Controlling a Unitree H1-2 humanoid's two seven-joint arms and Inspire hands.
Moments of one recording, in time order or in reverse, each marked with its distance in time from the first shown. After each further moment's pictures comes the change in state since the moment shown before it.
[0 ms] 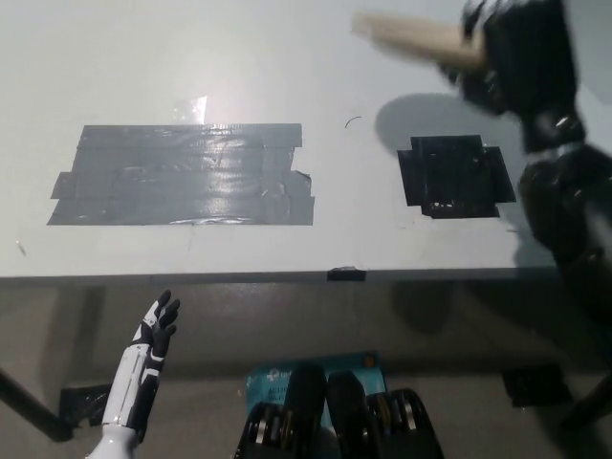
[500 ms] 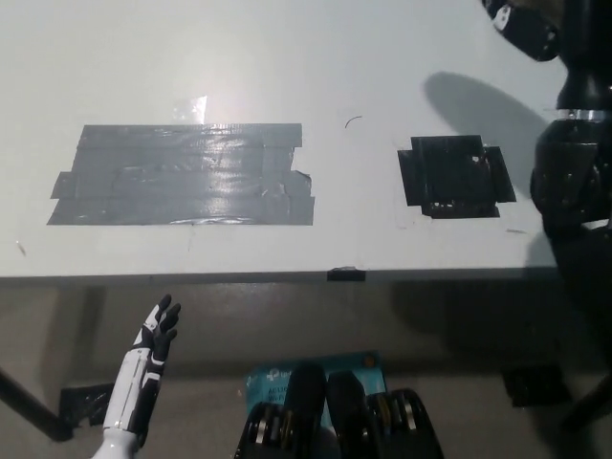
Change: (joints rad) left_arm 0.009 -0.004 0.000 0.000 0.000 0.000 0.000; right_arm 0.000 0.101 -0.318 -0.236 0.214 0.065 0.037
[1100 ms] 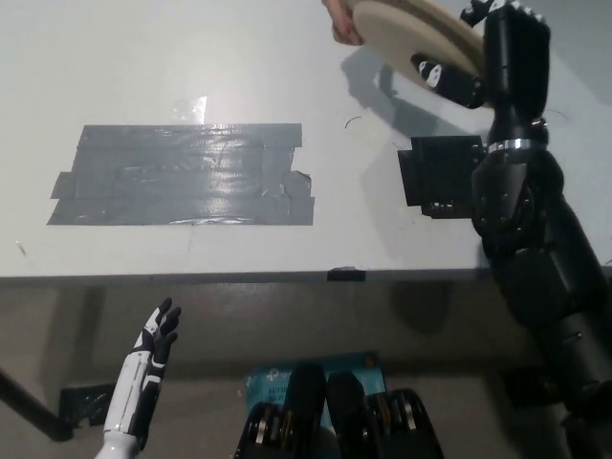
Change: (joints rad) left_arm 0.005 -0.003 0.000 0.000 0.001 0.000 0.000; right_arm 0.002 0.129 -0.015 0.177 0.079 0.031 0.069
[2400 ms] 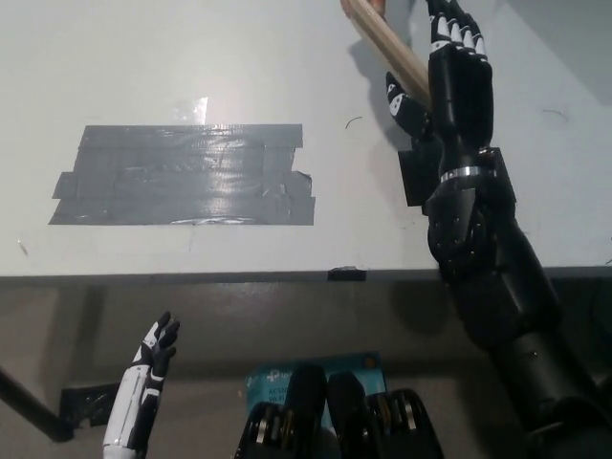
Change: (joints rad) left_arm 0.036 -0.005 0.000 0.000 0.001 -0.001 0.002; right_arm 0.022 0.113 0.004 0.101 -0.065 0.021 0.041
